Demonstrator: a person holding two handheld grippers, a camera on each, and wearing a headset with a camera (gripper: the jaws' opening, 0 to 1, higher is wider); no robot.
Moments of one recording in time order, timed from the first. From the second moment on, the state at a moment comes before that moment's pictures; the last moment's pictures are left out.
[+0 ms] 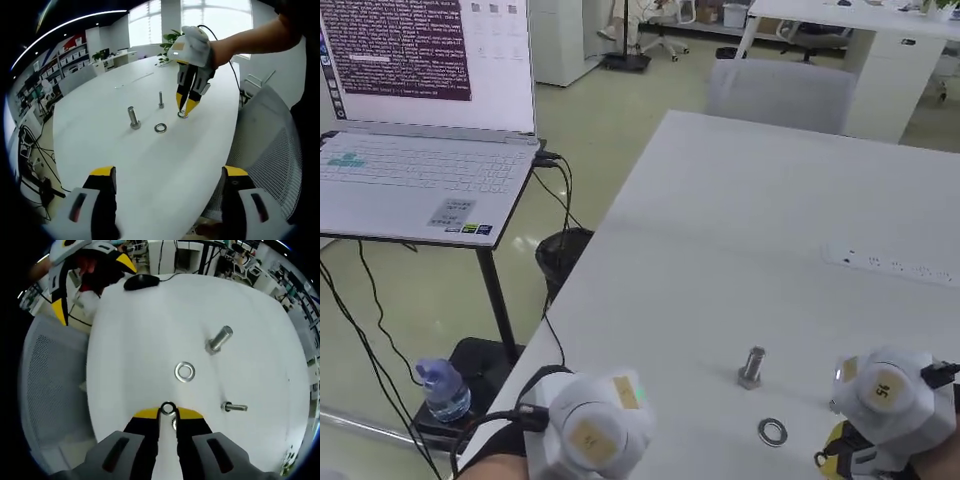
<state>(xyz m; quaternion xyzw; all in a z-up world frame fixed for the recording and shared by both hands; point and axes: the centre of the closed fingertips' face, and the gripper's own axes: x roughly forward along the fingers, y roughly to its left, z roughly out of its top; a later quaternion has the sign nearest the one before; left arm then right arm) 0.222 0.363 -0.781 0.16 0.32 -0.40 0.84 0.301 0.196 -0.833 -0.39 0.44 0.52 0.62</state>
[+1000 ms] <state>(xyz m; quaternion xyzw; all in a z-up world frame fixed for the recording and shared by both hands) 0.220 0.364 -0.789 0.14 0.34 -0.38 0.85 0.373 0.167 -0.802 -0.37 0.45 0.47 0.67</state>
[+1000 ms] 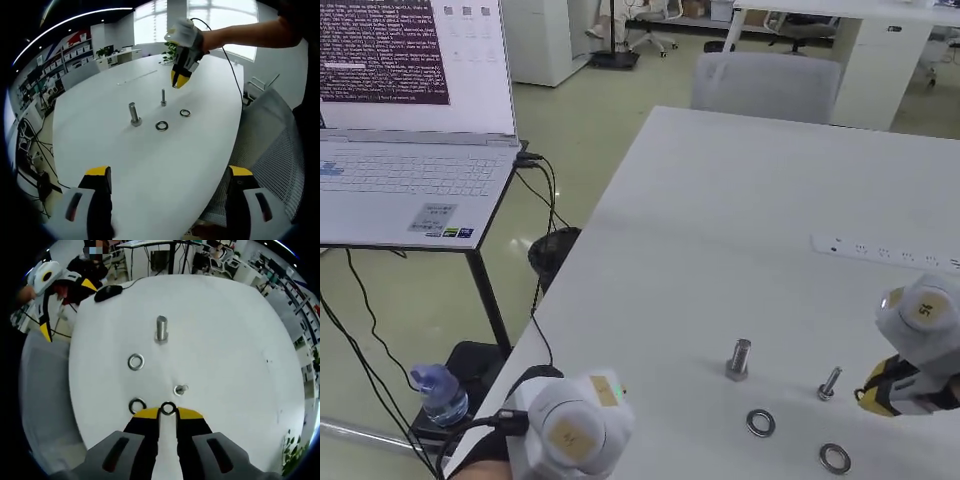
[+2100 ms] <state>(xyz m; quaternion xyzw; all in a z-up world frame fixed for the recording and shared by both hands) 0.223 0.364 -0.789 0.14 0.34 -0.39 0.84 0.390 0.184 -0.814 -0.38 0.46 0.47 0.65</state>
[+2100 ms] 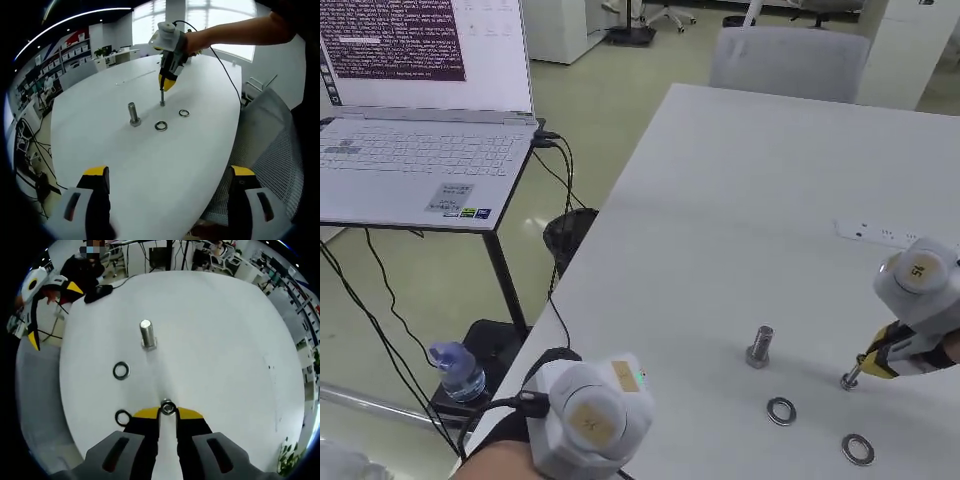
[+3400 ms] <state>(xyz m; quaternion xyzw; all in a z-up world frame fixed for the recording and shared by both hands) 0.220 0.368 -0.794 0.14 0.35 -0.40 0.84 0.390 0.184 -0.858 -0.40 0.47 0.48 0.62</state>
